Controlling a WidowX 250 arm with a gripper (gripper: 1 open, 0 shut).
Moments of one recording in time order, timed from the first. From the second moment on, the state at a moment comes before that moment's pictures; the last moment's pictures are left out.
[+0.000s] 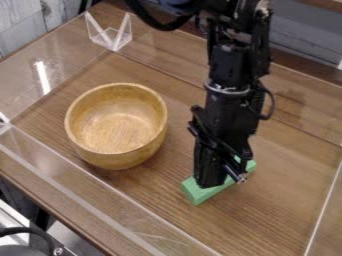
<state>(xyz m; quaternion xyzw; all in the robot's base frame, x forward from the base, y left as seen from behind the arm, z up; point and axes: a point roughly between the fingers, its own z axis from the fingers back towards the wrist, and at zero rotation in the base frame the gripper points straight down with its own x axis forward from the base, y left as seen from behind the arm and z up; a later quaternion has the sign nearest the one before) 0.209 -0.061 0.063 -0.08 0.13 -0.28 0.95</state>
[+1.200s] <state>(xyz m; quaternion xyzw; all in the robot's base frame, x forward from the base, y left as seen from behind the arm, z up) 0.224 -0.042 0.044 -0.06 0.09 -0.36 0.93</state>
